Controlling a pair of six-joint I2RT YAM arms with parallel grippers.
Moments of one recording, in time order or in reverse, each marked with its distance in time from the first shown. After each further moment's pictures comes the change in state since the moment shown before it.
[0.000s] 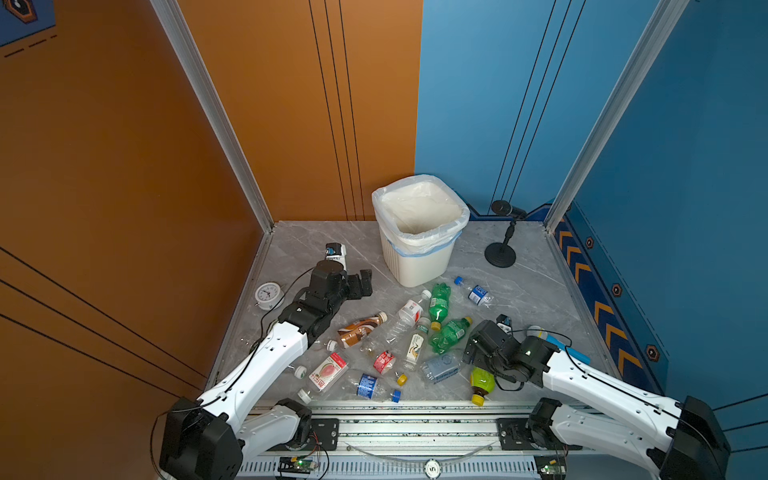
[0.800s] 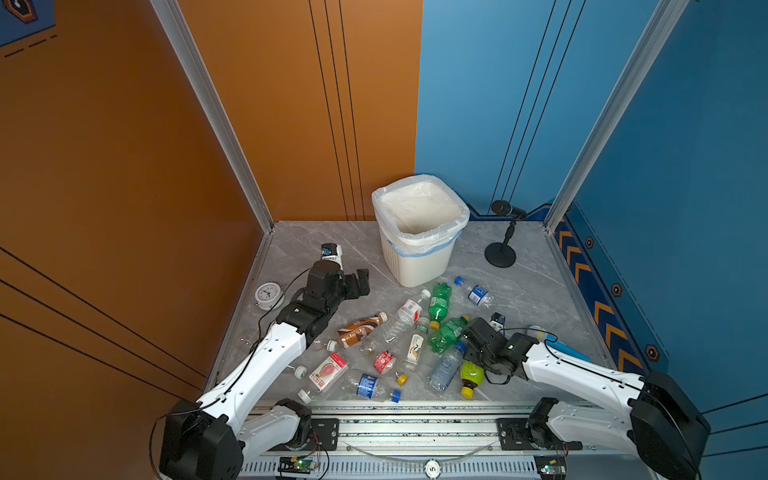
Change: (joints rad) left arm 0.023 -0.006 -0.009 -0.002 0.008 -0.027; right arm -0.053 0.162 -0.038 0.215 0.028 0.008
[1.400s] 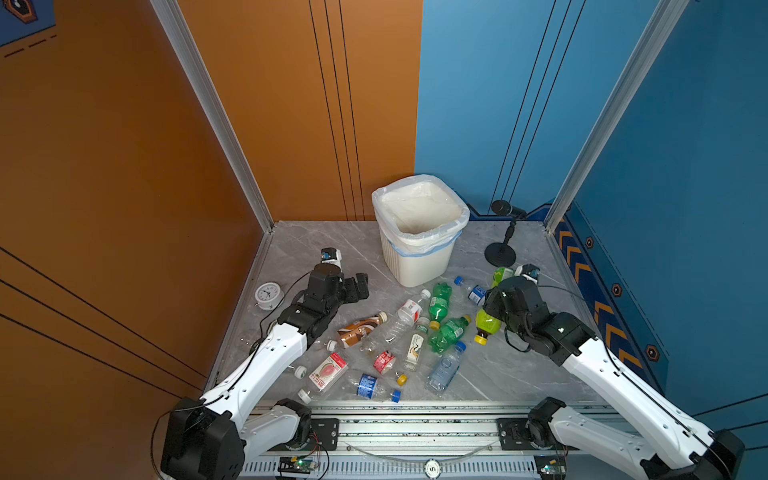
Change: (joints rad) left arm 0.016 0.008 -0.045 -0.003 0.018 -0.021; right arm -0.196 -0.181 0.425 -0.082 0.158 -0.350
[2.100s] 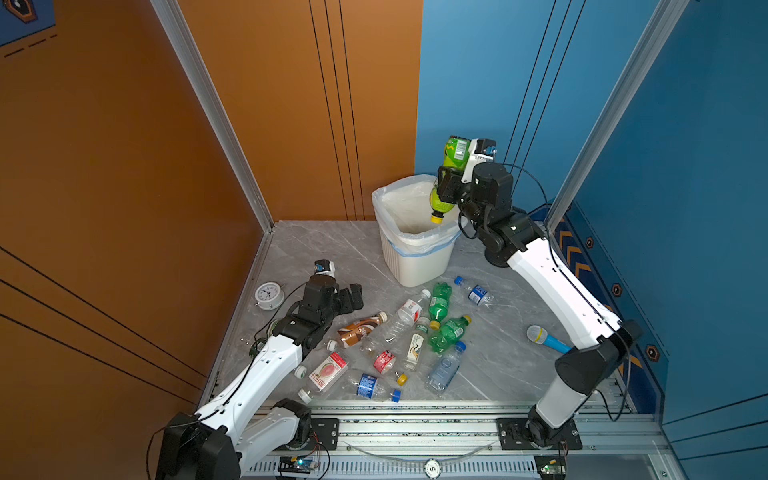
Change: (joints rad) left arm 0.026 -0.095 -0.100 -0.035 -0.001 -0.037; right arm -0.006 0.796 1.043 0.351 -0.104 -0.406
